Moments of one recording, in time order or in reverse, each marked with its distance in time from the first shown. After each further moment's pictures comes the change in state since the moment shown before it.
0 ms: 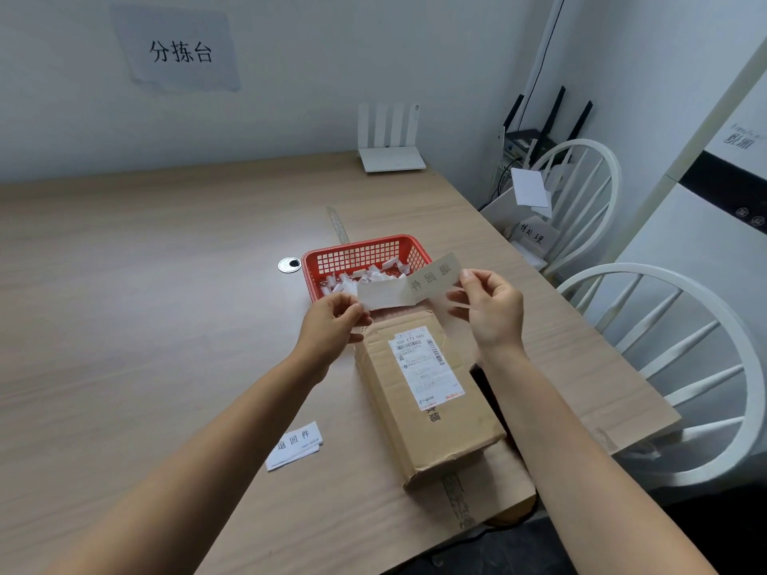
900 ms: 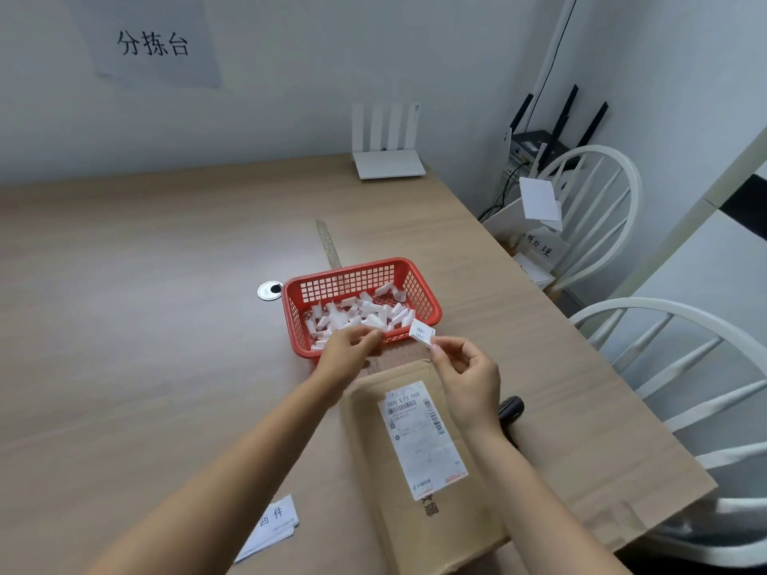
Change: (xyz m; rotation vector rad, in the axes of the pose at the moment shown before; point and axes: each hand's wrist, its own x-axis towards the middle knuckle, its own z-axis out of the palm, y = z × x) left_hand 0.105 -0.032 0.040 0.097 -0.091 -0.132; right_hand 0.057 0.078 0.010 -0.235 -0.047 -0.041
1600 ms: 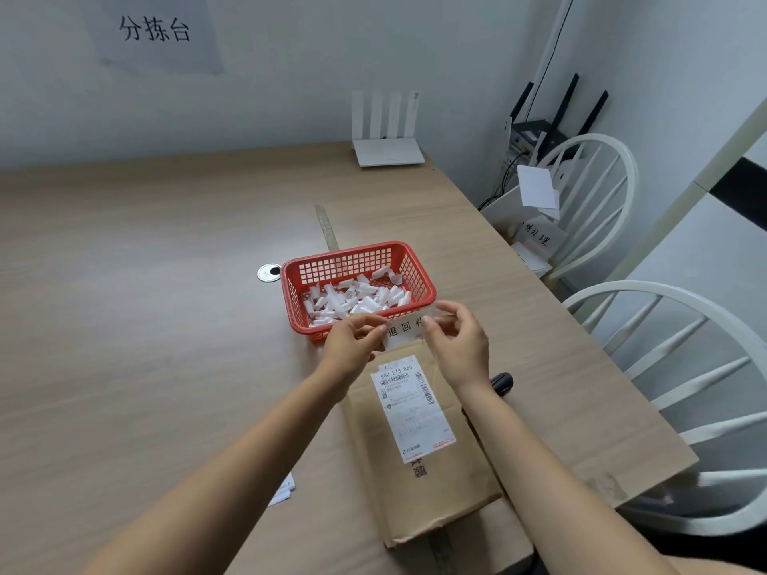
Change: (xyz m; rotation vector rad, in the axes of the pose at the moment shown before) left_hand -0.037 0.001 0.016 -0.113 0.027 0.033; right_hand 0.009 0.003 -0.008 -0.211 -0.059 -0.049
